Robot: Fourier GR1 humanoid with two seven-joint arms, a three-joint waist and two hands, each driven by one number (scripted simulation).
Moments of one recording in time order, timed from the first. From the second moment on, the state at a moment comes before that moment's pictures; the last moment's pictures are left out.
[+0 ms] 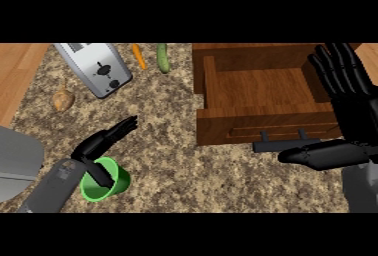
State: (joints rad) left arm -0.50 0.32 -0.20 -0.45 -0.13 -0.57 -0.87; right arm -0.30 -0.19 -0.09 -1.85 -0.13 0.17 0.12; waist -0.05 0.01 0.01
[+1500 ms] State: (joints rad) left arm -0.58 0.13 0.12 -0.59 0.20 -0.13 -0.97; right arm -0.27 -0.24 -0.16 -1.84 -0.15 0.20 0.12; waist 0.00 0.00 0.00
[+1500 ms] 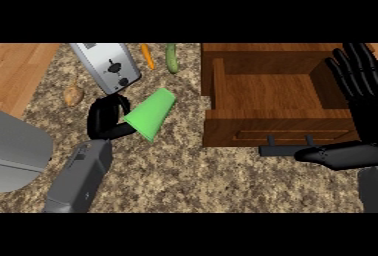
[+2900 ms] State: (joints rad) left arm -1.28 0.00 -0.13 -0.53 0.23 0.35 -0.26; right arm -0.31 -0.21 -0.14 -1.80 -0.11 0.19 0.08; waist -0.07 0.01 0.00
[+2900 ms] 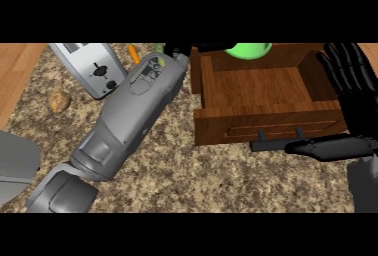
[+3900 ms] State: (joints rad) left arm -1.27 0.00 -0.35 -0.35 0.40 0.27 -0.27; right arm -0.40 -0.20 -0.07 -1.76 -0.18 0.28 0.07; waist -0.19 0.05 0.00
